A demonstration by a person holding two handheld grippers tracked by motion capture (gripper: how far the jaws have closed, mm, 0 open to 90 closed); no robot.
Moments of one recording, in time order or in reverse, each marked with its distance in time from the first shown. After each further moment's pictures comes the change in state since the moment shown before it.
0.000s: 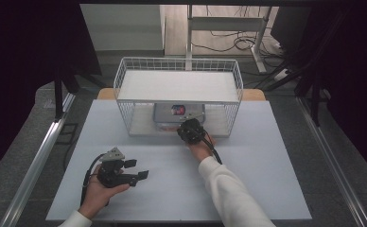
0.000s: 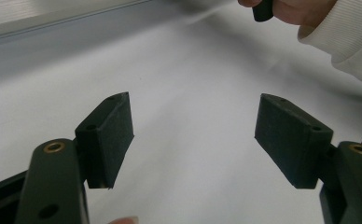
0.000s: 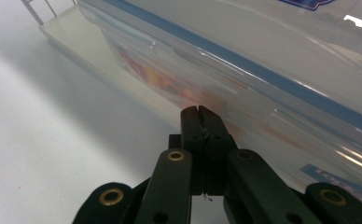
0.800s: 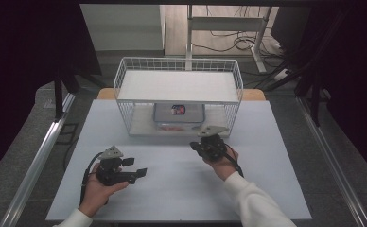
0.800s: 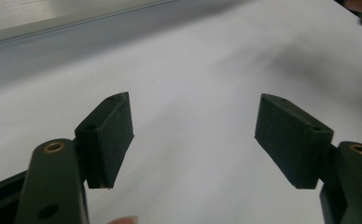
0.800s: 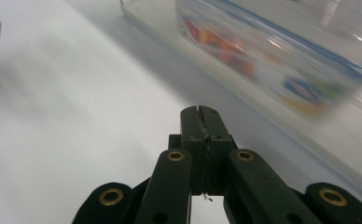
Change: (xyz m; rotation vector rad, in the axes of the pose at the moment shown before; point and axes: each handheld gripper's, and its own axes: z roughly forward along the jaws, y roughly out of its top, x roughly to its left) left arm 0.003 0.002 -0.001 -0.001 0.039 -0.018; right arm 0.002 -0.041 -0.104 -0.038 0.091 -0.120
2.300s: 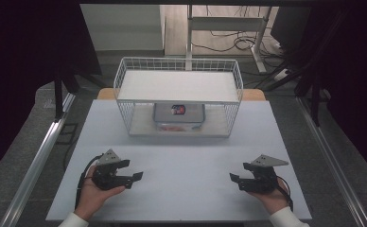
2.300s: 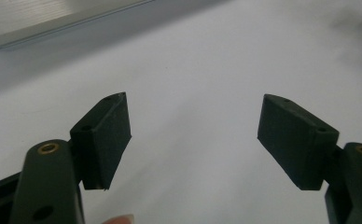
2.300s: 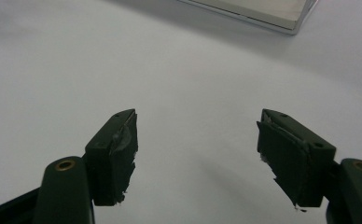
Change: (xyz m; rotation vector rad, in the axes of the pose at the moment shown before) left arm 0.000 -0.010 -0.009 0.007 0.051 0.060; right arm -0.029 -0.112 -0.101 -0.003 -0.100 0.177
